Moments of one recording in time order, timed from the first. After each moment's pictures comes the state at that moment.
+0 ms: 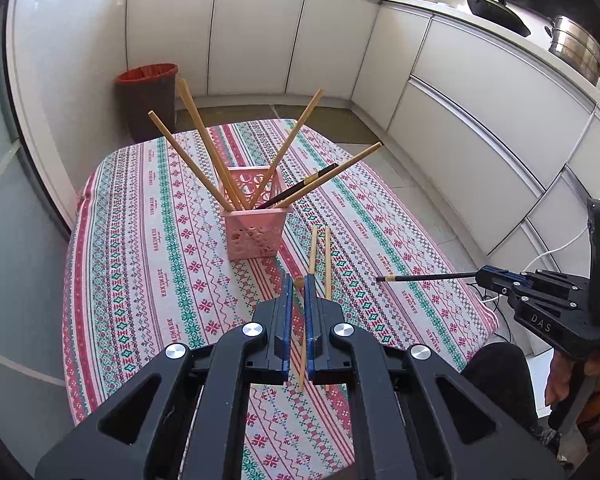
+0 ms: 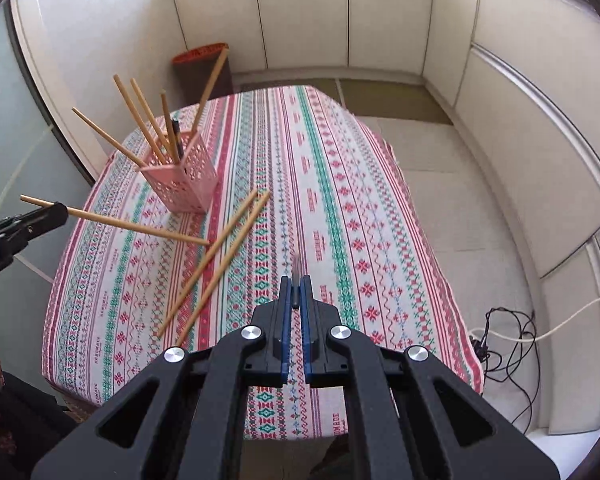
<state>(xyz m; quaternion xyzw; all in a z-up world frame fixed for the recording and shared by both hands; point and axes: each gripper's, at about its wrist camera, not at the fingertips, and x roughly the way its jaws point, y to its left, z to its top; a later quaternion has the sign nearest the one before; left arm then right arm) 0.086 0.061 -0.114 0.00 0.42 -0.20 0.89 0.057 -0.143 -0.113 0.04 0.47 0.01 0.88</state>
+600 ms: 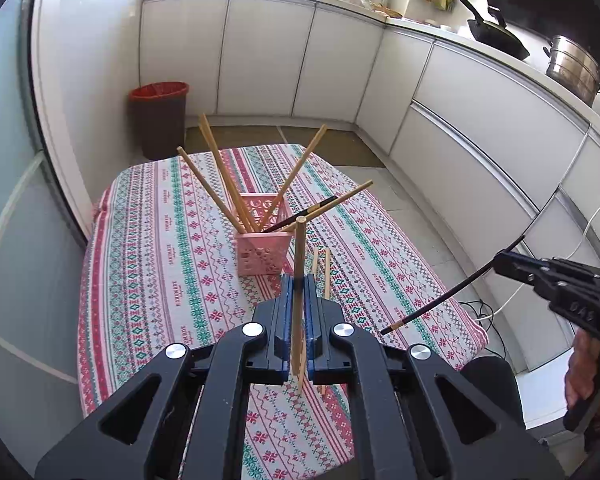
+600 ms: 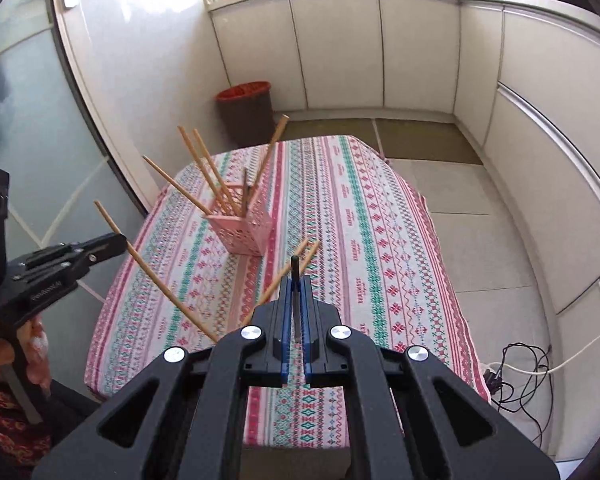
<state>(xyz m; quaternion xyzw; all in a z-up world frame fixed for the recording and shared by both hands) 0.068 0.077 -0.081 -0.02 0.39 -0.19 0.90 0.043 -0.123 -0.040 0.06 0.41 0.09 0.90</state>
